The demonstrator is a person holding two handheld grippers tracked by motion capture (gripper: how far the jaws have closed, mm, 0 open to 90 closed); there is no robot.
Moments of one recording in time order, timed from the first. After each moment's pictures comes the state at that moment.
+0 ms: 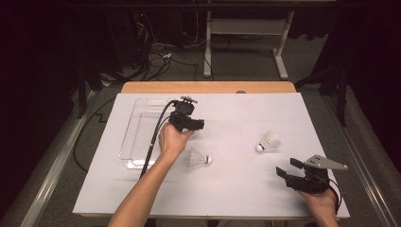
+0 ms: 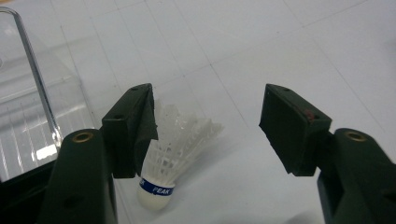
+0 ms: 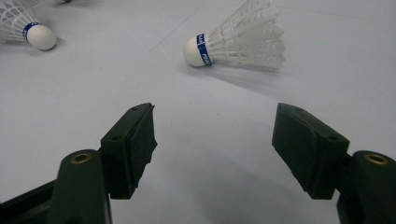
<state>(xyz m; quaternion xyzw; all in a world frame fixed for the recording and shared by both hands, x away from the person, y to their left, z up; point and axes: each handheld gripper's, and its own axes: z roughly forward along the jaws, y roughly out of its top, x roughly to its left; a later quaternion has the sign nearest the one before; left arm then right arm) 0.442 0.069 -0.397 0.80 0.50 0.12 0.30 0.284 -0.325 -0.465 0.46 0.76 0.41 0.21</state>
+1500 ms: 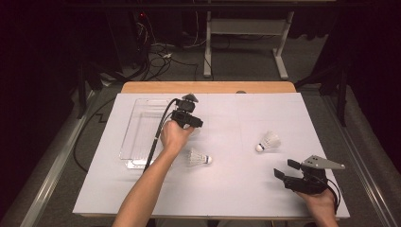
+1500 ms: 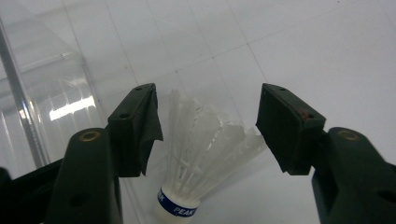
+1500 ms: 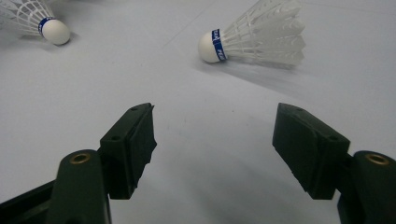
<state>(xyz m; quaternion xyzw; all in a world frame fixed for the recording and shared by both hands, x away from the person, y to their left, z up) 0.473 0.066 -0.417 0.81 0.53 0.10 0.23 0.284 -0.321 -0.466 0.45 0.77 0.42 0.19</state>
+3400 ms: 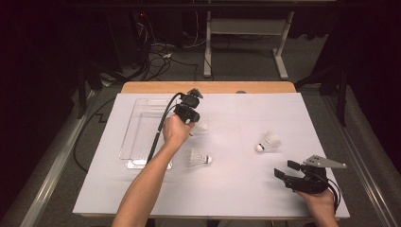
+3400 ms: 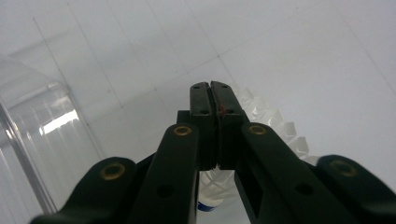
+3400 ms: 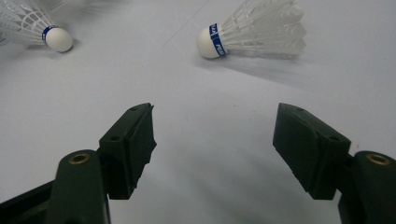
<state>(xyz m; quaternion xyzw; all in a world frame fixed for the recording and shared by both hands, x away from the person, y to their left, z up) 0.479 0.056 -0.398 0.84 0.48 0.08 0.23 0.286 -0.325 -0.469 0.47 0.76 0.43 0.16</state>
